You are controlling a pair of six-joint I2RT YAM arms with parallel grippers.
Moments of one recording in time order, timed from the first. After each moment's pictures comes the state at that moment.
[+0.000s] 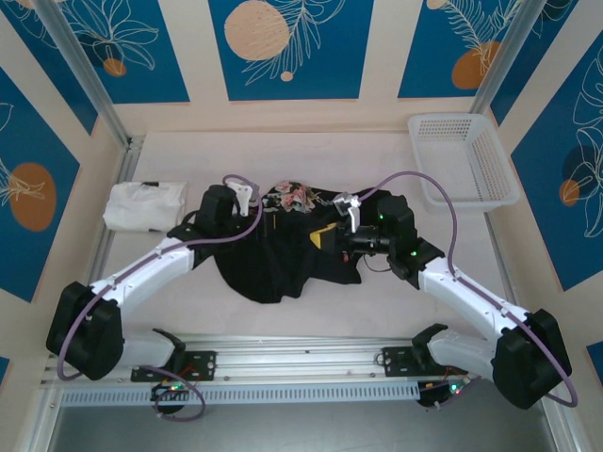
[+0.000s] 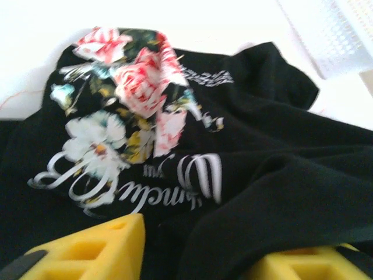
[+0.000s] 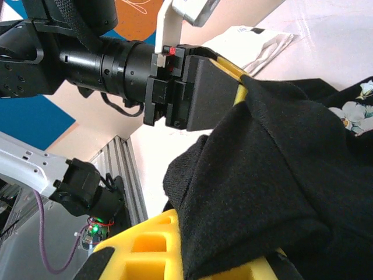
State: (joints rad) left arm -0.51 1.30 0.84 -0.18 0.22 -0.37; right arm 0.51 1.09 0.66 0.09 -0.77 0.37
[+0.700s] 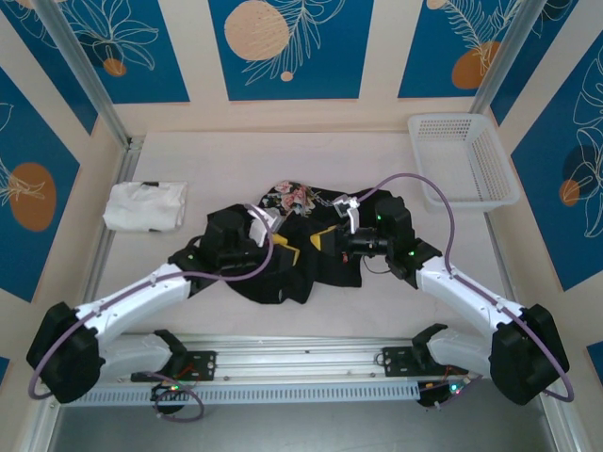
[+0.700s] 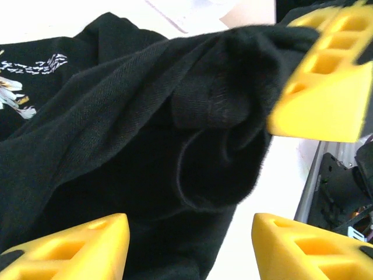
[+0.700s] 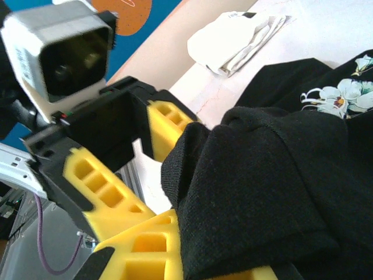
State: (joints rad) left arm -0.70 1.17 0.69 -0.01 0.43 -0.26; right arm 0.50 1.12 0.64 0.09 -0.77 0.40
